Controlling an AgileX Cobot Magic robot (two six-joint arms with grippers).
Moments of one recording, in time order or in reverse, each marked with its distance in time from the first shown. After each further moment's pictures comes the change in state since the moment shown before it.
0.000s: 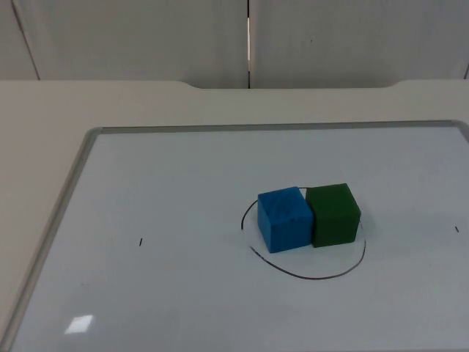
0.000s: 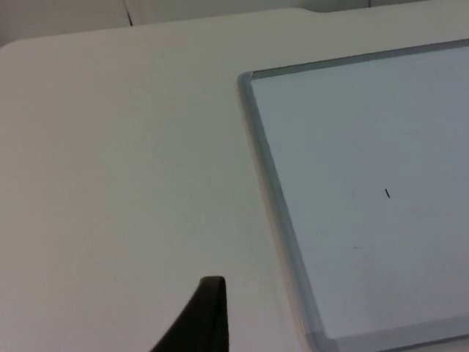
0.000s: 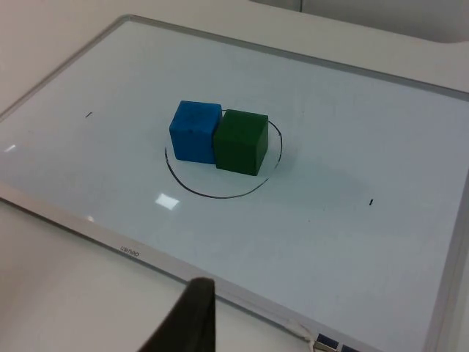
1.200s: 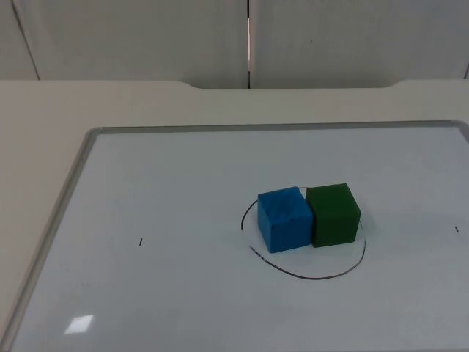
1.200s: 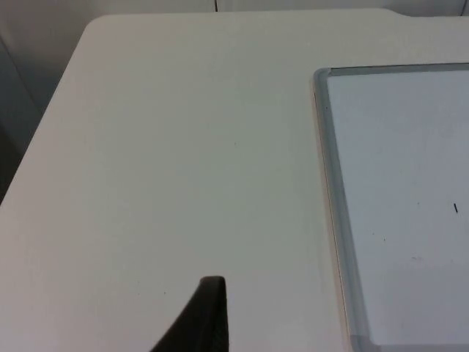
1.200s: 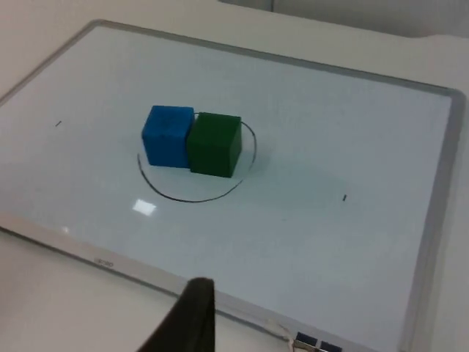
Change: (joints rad) right arm -0.078 0.000 0.000 0.000 0.002 0.000; left arm 0.167 0.000 0.000 0.000 0.000 0.000
